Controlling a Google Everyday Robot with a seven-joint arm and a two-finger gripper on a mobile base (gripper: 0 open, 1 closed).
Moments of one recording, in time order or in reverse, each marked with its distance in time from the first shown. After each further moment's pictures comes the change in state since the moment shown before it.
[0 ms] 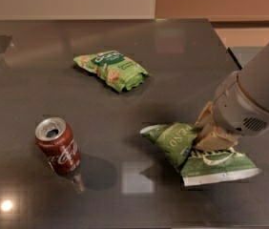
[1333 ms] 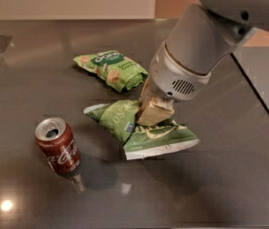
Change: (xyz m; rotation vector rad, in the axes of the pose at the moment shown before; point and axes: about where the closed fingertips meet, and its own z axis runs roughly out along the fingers) arm -0.120 -0.017 0.011 -0.078 -0.074 -0.119
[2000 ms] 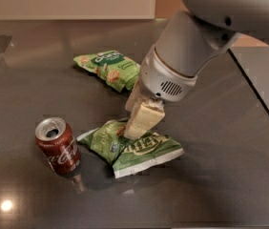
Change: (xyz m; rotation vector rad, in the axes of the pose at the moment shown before) arm -0.015 -0.004 0.018 -0.035 -0.043 -0.008
